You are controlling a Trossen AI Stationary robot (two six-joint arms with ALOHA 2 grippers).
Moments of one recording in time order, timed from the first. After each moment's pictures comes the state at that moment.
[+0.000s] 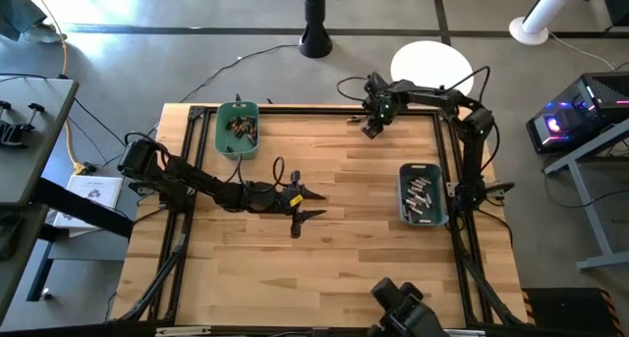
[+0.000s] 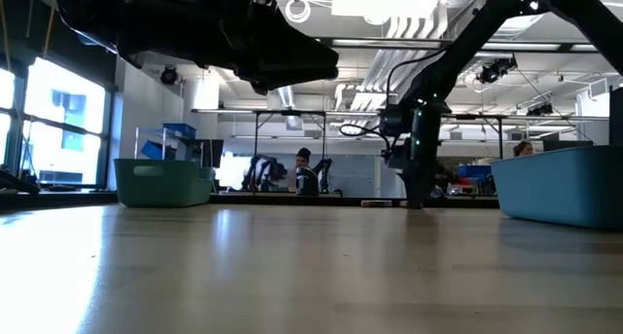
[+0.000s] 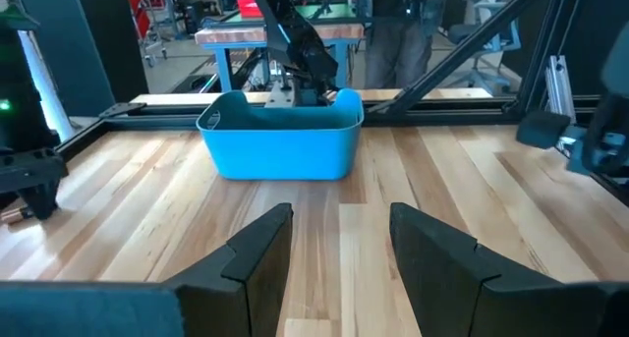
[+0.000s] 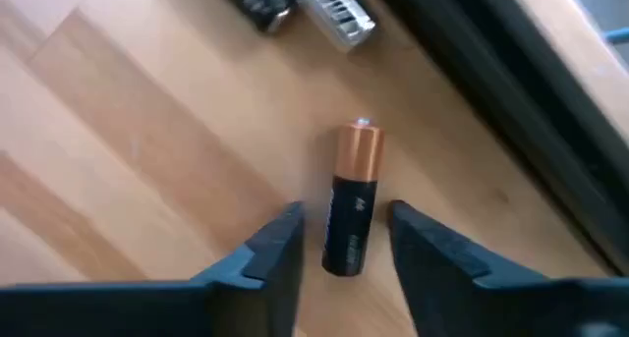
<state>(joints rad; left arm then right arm) -0.17 1.66 0.68 0.81 -0.22 0.00 -0.87 2.01 1.34 -0.73 -0.04 -0.14</state>
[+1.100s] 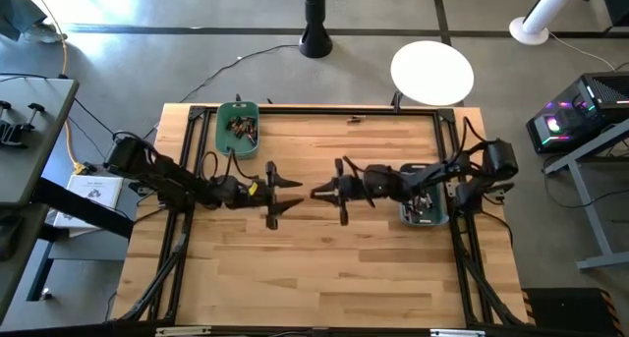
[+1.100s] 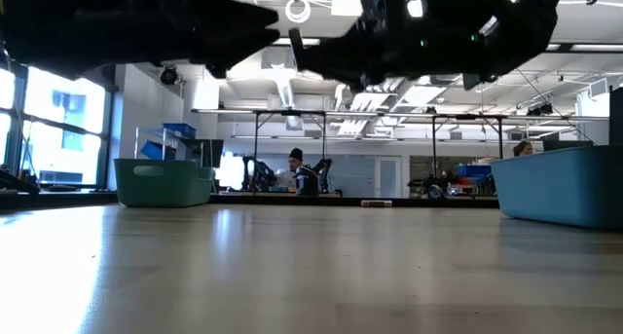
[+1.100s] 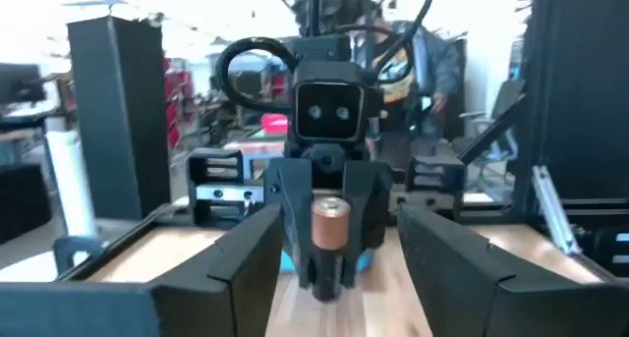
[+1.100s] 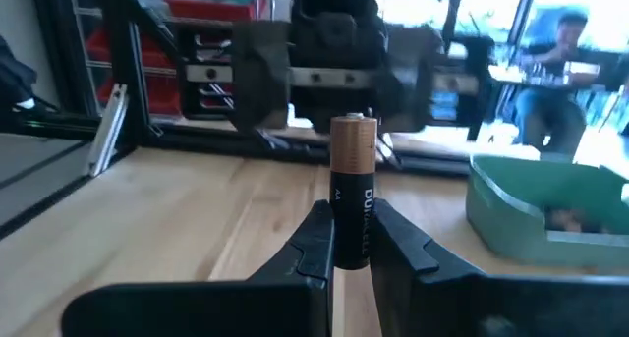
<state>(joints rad) -0.16 1.54 0.37 1.33 -0.24 0.08 0.01 1.70 0.71 0.93 -0.07 -0.09</state>
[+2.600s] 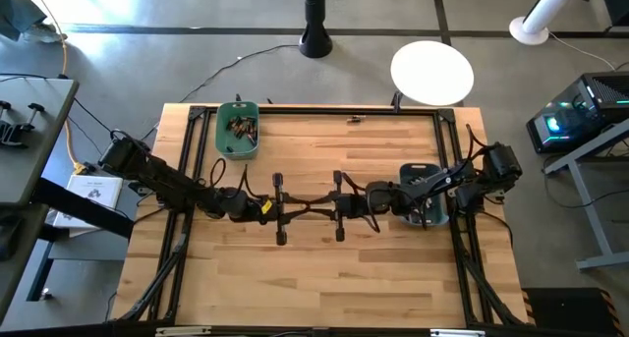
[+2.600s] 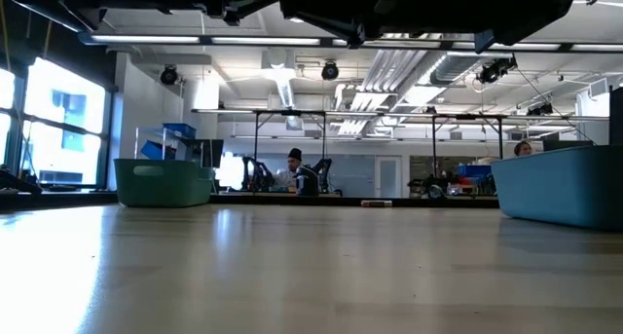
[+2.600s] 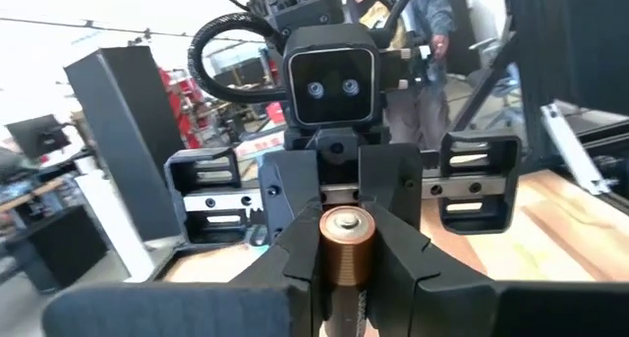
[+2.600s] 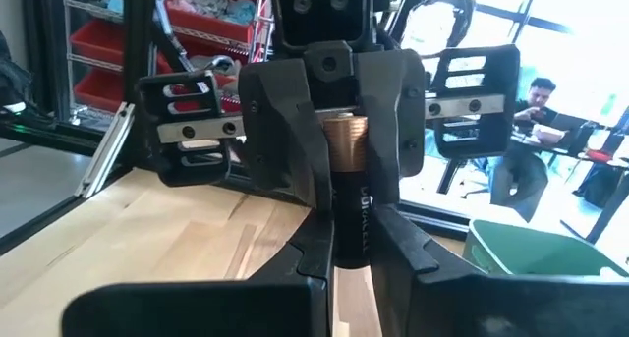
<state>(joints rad) -0.30 1.50 0.59 0.99 -0.40 0.34 0.20 1.69 0.81 0.89 0.12 -0.23</state>
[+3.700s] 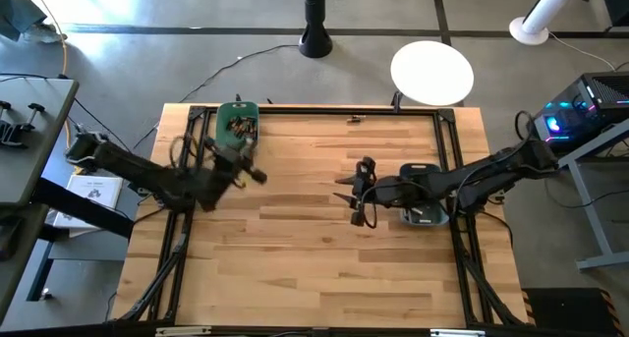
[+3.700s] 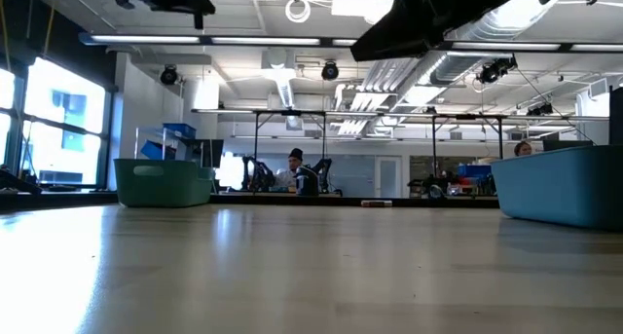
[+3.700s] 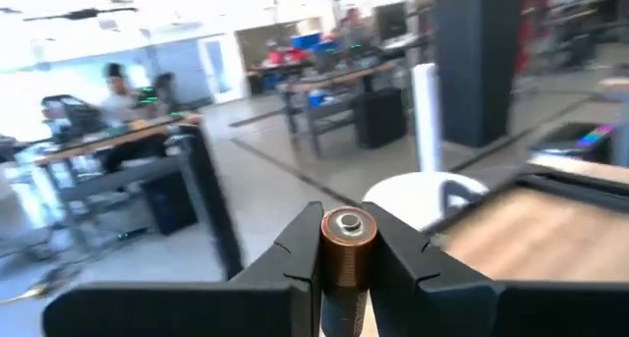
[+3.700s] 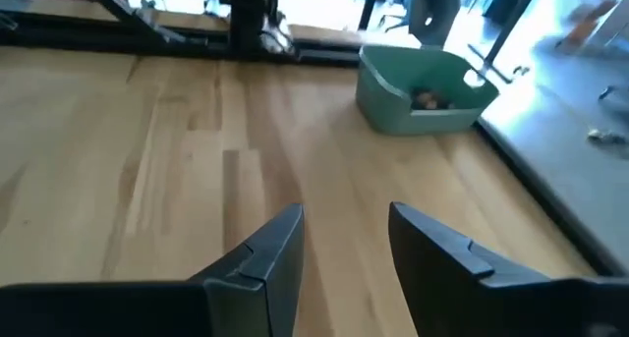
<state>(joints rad) -0.30 1.04 0.60 0.52 -1.33 0.25 0.20 1.36 0.80 0.14 0.44 -0.01</state>
